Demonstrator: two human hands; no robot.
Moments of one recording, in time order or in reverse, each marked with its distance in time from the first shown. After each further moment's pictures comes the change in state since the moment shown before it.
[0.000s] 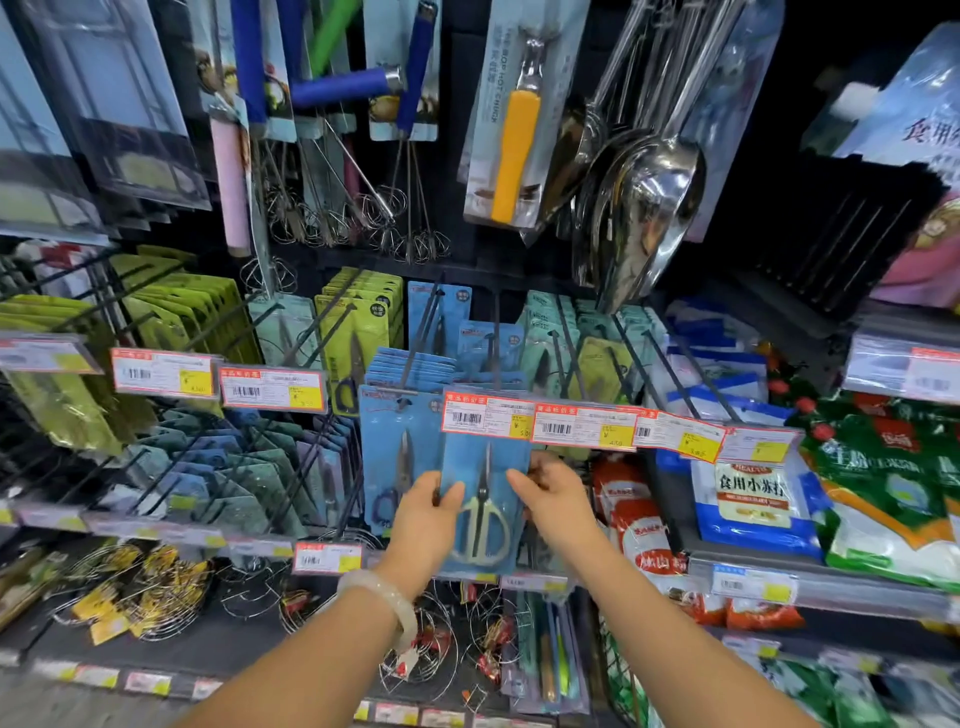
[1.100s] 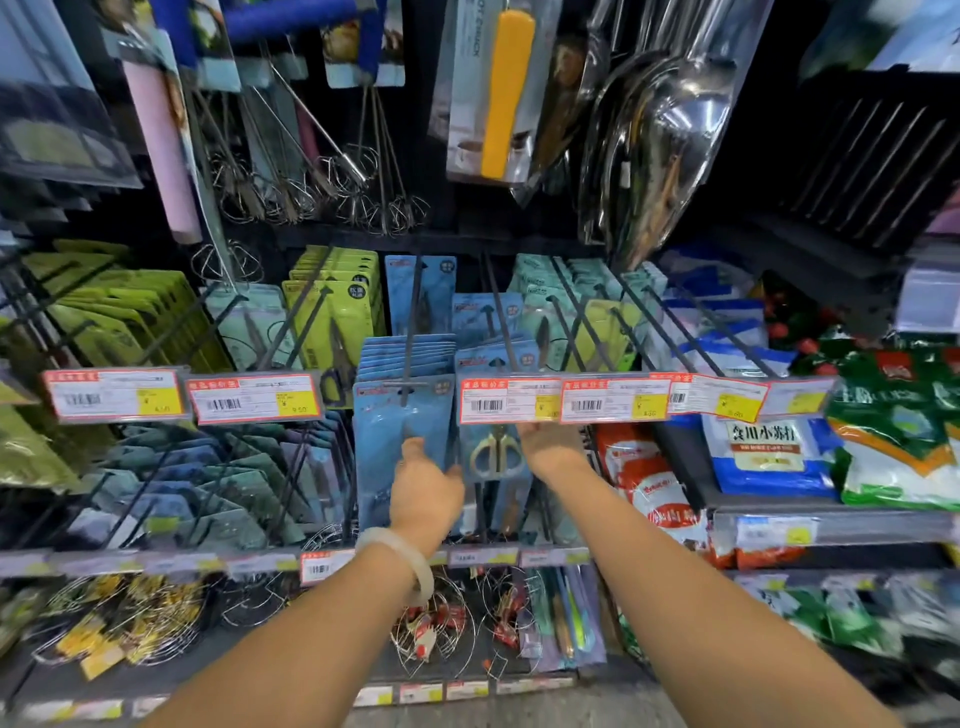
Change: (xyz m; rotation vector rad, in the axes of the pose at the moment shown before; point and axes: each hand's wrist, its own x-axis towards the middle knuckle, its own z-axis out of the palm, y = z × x) left_hand 0.052 -0.004 -0.014 0.318 -0.004 -0.103; right_hand 0.062 -0.011 0.026 -0.592 0.085 0.406
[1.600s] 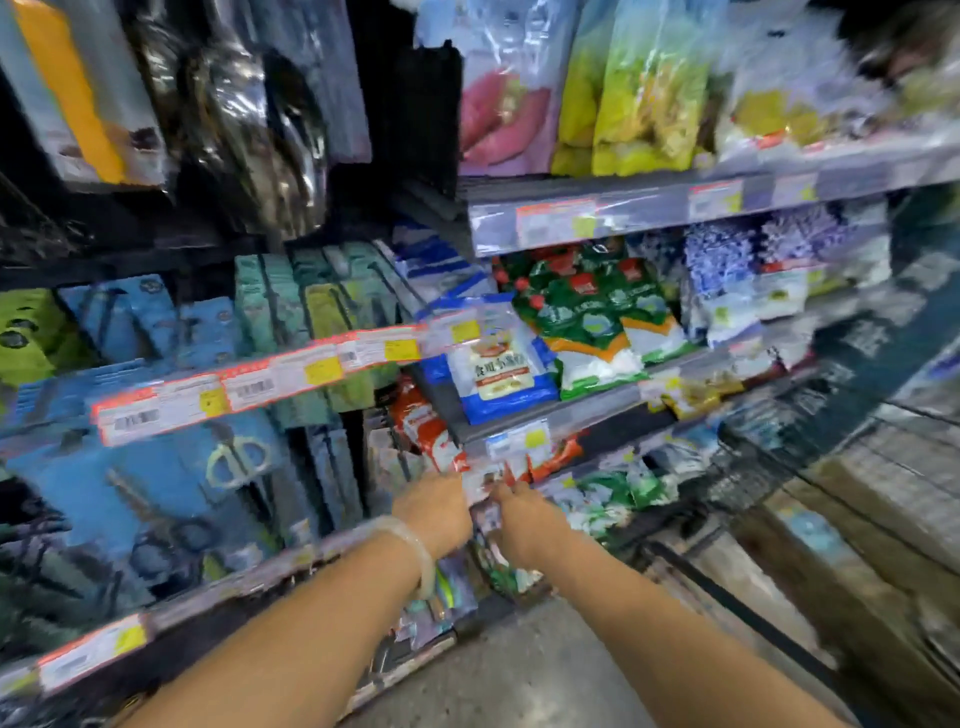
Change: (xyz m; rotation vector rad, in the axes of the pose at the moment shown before) left_hand -0.141 0.092 0.166 0.924 -0.532 0.575; right_hand -0.114 0.232 -0.063 -0.275 -0.028 0.049
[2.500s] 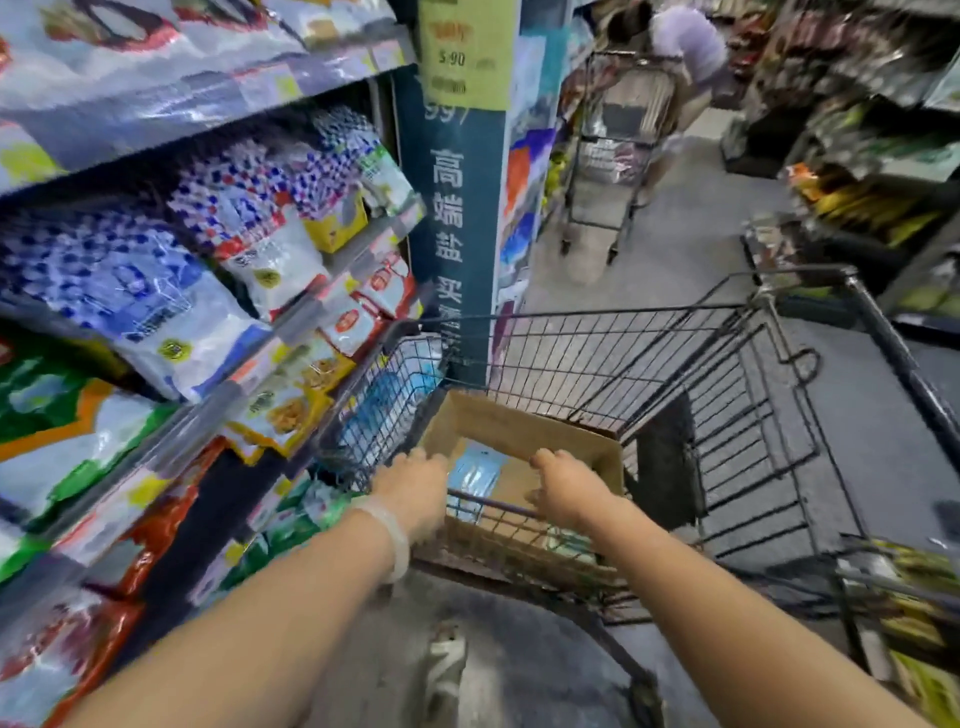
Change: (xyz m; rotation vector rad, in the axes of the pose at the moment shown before) left_hand 0.115 0.552 0.131 0.545 -0.157 0.761; right_hand -0.138 0.571 -0.082 0.311 0.188 0.764
